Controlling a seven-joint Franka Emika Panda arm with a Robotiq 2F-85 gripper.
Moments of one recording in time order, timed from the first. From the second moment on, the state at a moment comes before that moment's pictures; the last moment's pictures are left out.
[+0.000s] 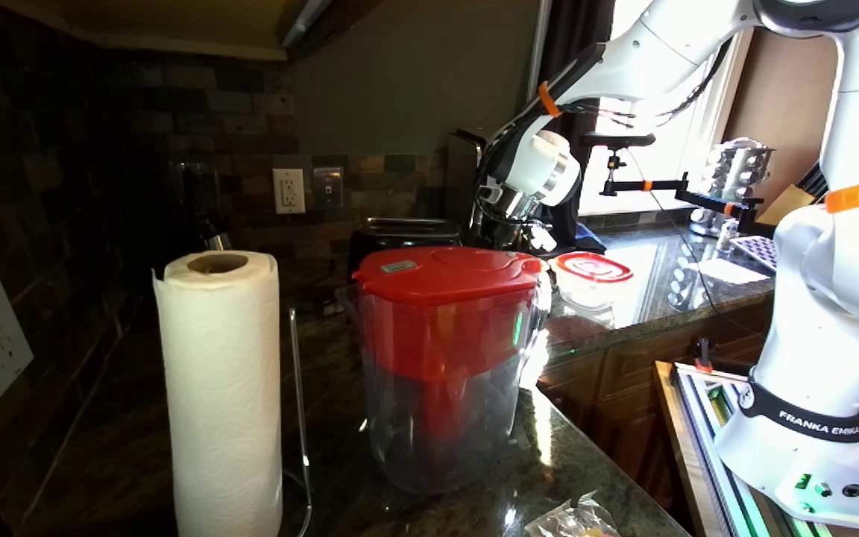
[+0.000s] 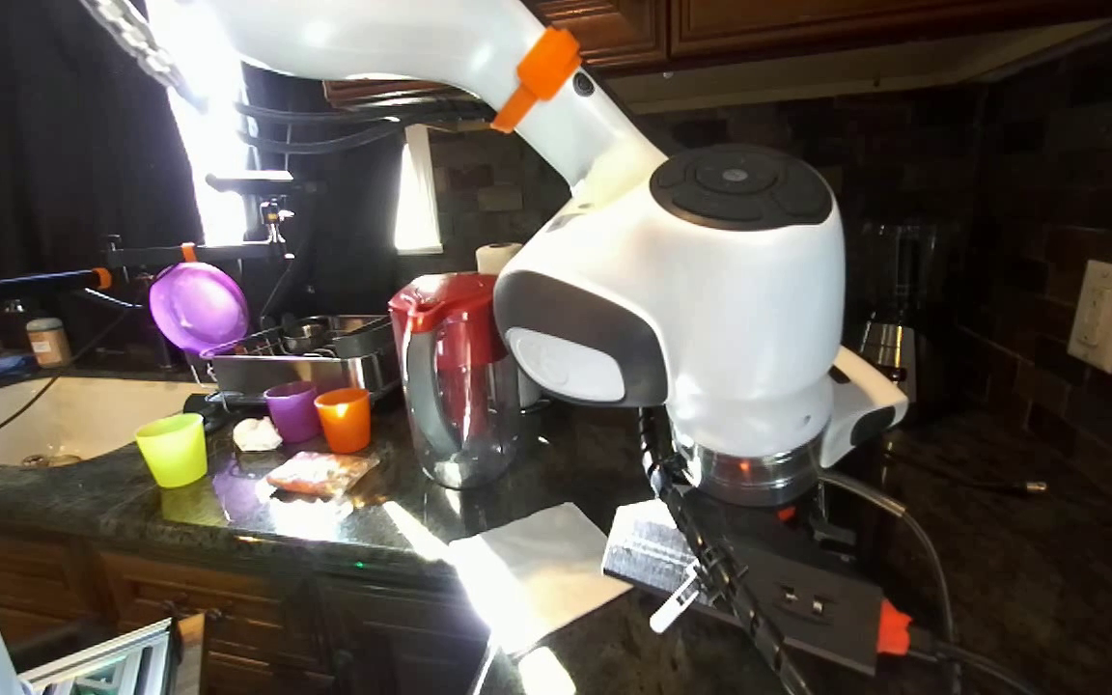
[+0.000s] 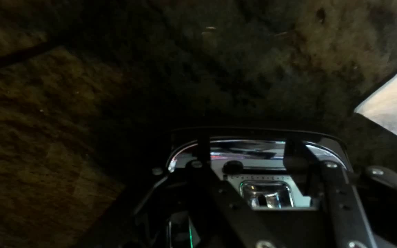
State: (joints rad) arm 0.04 0.13 -0.44 -2.35 0.89 2.59 -1.64
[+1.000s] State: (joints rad) arm 0.04 0.13 -0.44 -2.34 0.90 2.59 -1.64
